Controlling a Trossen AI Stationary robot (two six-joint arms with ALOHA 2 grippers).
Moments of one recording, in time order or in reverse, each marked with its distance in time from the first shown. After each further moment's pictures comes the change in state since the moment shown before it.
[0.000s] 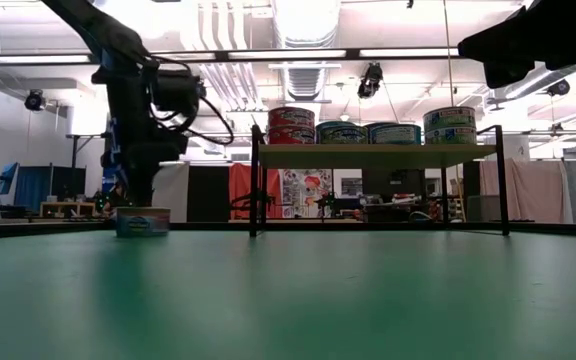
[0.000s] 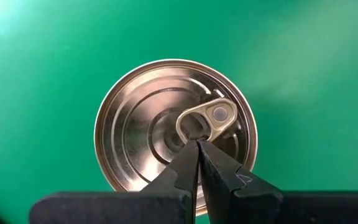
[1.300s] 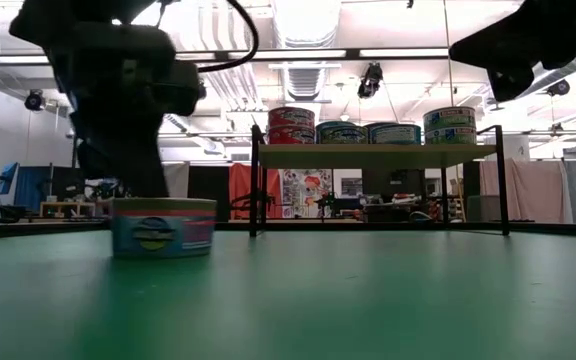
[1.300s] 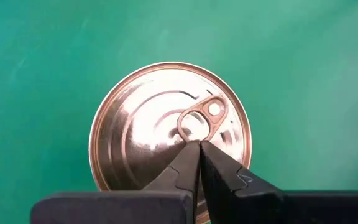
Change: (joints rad) left arm -0.895 0.110 -0.010 0.448 -0.007 -0.718; right arm 0.000 0.000 0.001 0.007 0.104 0.212
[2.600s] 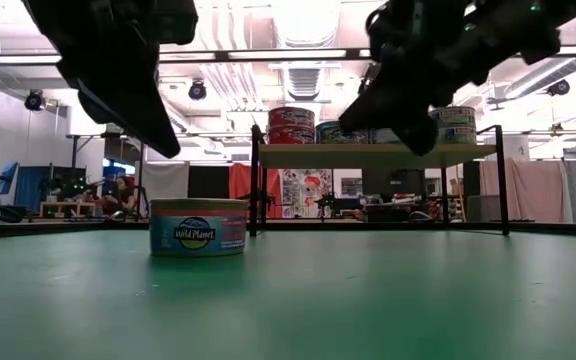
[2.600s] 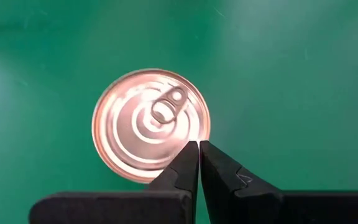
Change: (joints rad) left arm -0.156 0.040 0.202 -0.185 -0.305 0.100; right arm -0.330 0.551 0.413 -0.205 -0.490 0.398
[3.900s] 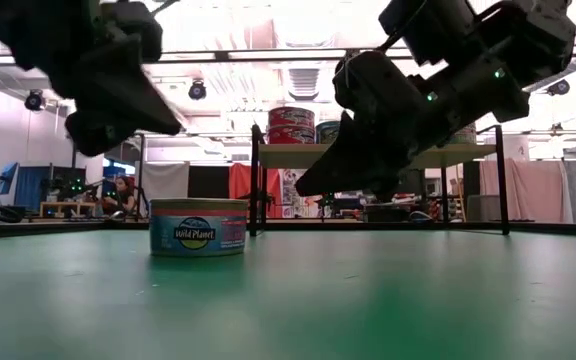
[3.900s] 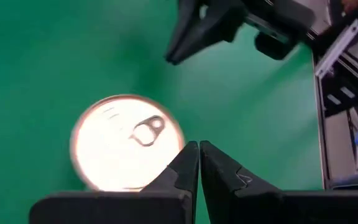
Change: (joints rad) left arm 0.022 -0.241 -0.385 0.565 0.029 -0.091; right arm -0.010 0.340 0.050 0.304 0.046 -0.157
